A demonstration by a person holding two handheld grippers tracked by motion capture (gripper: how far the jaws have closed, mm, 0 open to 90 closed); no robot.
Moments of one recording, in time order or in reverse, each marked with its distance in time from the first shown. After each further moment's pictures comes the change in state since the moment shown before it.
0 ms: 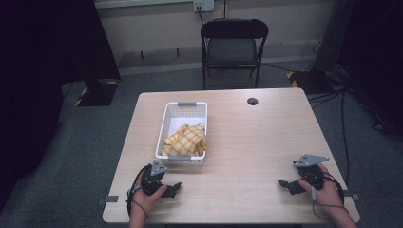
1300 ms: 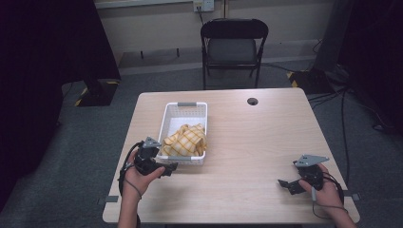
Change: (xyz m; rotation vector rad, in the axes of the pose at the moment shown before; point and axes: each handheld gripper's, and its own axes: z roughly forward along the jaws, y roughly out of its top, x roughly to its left) left arm 0.016 0.082 -0.052 -0.013 -0.033 -0.079; right arm 0.000 0.000 0.000 0.000 0.000 0.000
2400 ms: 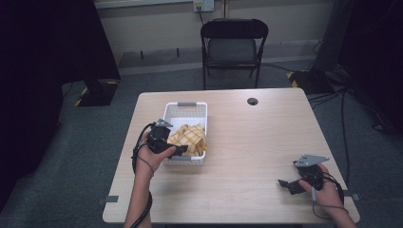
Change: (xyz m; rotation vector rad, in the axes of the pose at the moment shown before) left arm 0.010 0.052 0.037 0.008 -0.030 0.005; right arm 0.000 0.000 0.000 0.000 0.000 0.000
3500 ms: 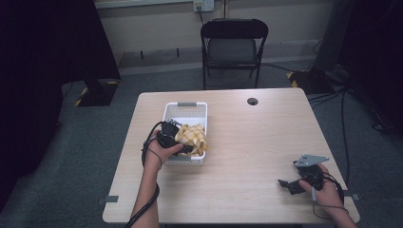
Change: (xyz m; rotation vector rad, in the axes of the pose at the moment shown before) left arm 0.013 0.007 0.049 0.150 -0.019 0.011; right arm 0.000 0.000 0.000 0.000 0.000 0.000
